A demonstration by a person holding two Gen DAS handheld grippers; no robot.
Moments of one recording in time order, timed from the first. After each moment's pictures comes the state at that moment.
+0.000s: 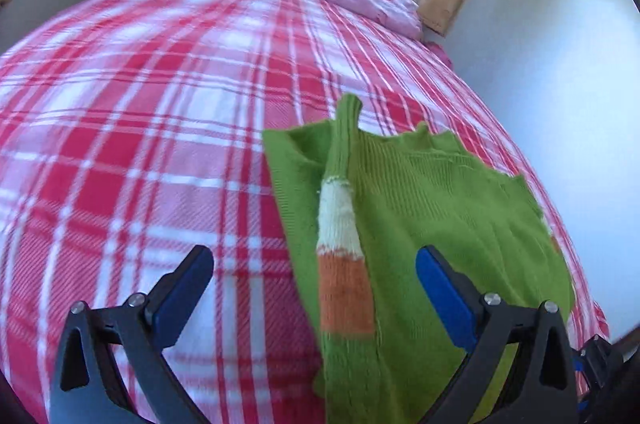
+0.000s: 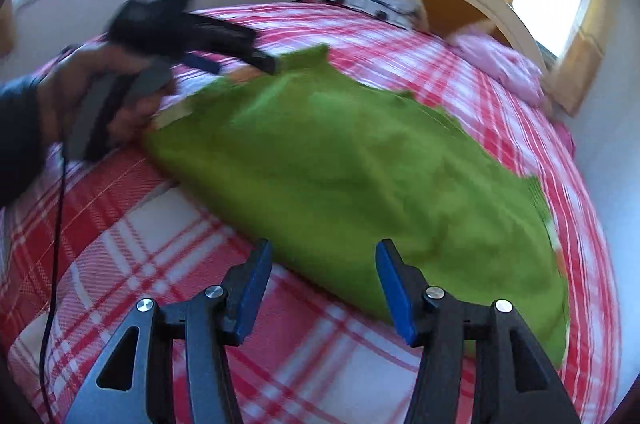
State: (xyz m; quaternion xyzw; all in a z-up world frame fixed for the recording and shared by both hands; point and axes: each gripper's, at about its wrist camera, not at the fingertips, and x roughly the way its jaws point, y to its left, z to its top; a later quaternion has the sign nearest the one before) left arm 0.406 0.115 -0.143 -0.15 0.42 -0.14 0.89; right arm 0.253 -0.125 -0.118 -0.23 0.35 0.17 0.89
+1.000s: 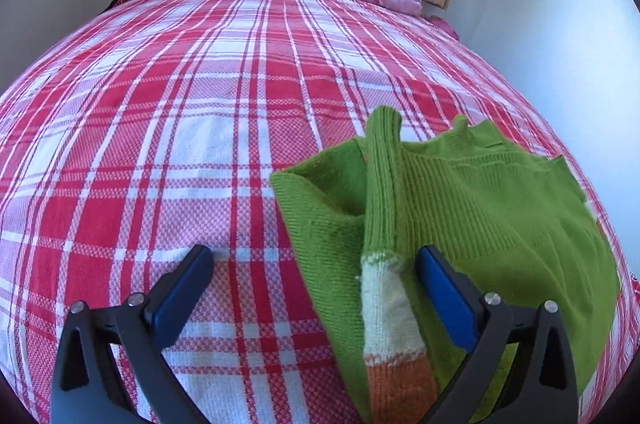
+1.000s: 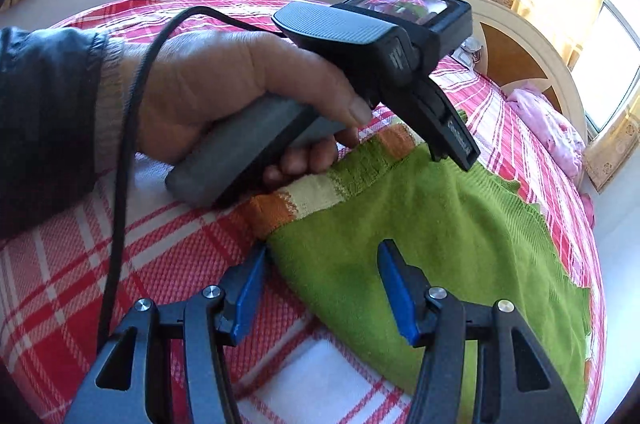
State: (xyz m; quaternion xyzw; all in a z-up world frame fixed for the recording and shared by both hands) left arm 0.446 0.110 -0.150 -0.06 0.42 -0.12 0.90; right arm 0.270 0.012 -0.140 -0.31 0.33 0.22 0.87
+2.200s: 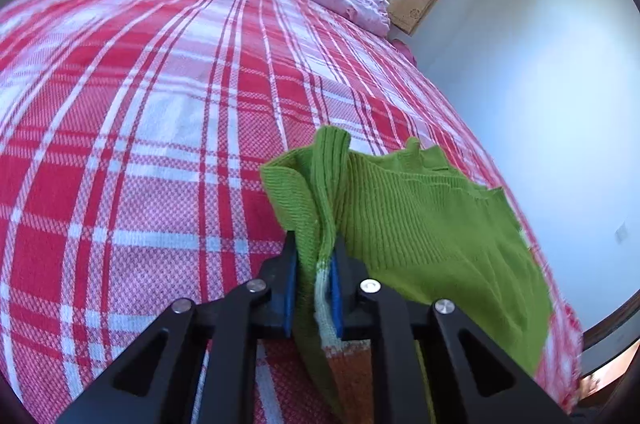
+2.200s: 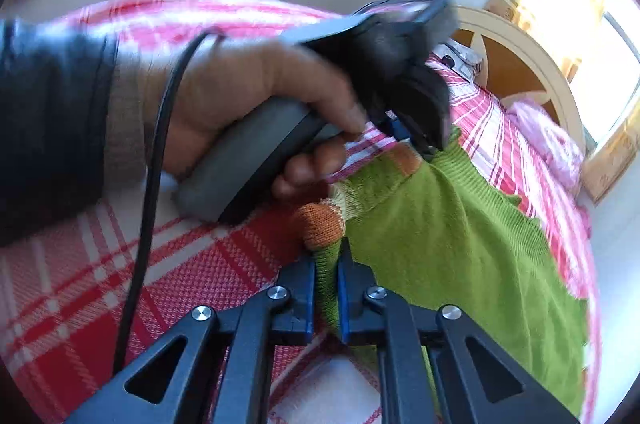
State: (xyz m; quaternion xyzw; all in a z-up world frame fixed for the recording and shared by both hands) left arm 0.448 0.130 -0.156 -0.20 0.41 -0.21 0.86; right arm 0.239 0.028 -0.129 -0.29 0.30 0.23 0.88
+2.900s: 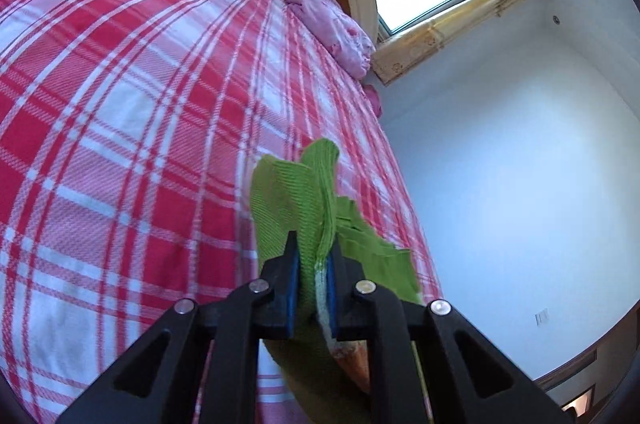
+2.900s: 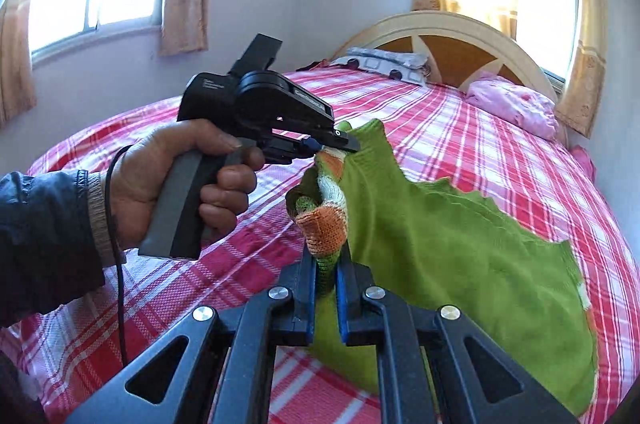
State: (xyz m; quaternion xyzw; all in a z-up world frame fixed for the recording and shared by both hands) left arm 0.440 0.124 -0.115 -0.37 0.37 -0.25 0.82; right arm 0.220 -0.079 -0.061 -0.13 0.26 0.22 0.93
